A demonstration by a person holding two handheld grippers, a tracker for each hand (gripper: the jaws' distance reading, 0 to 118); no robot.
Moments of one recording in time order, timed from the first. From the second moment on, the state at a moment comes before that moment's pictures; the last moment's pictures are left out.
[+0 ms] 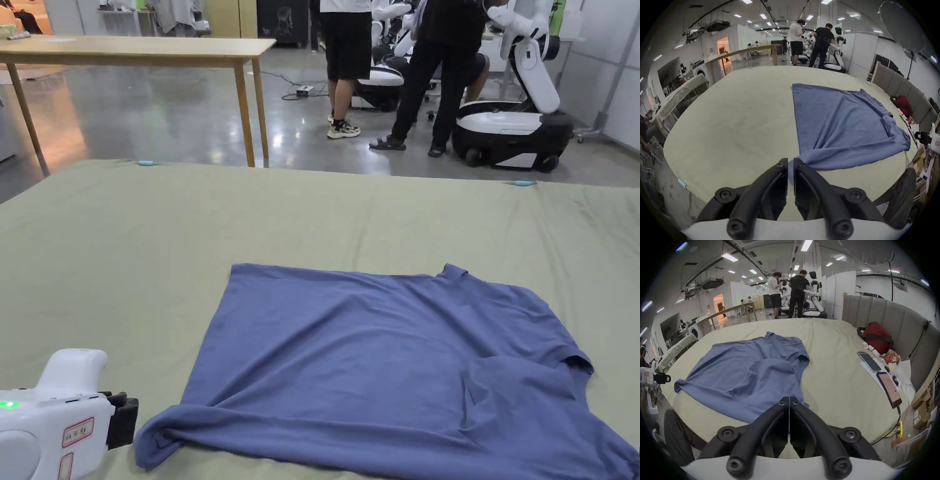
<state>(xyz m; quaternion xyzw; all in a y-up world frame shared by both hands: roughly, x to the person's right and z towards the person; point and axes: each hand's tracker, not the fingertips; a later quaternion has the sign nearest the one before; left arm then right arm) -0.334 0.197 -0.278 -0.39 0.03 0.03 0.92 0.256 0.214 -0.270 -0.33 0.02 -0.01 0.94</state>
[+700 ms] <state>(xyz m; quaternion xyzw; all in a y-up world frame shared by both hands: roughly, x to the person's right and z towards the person) -0.334 0.174 -0.298 -0.42 0.00 0.03 0.91 0.266 0.196 -0.275 -0.34 0.03 -0.02 0.94</state>
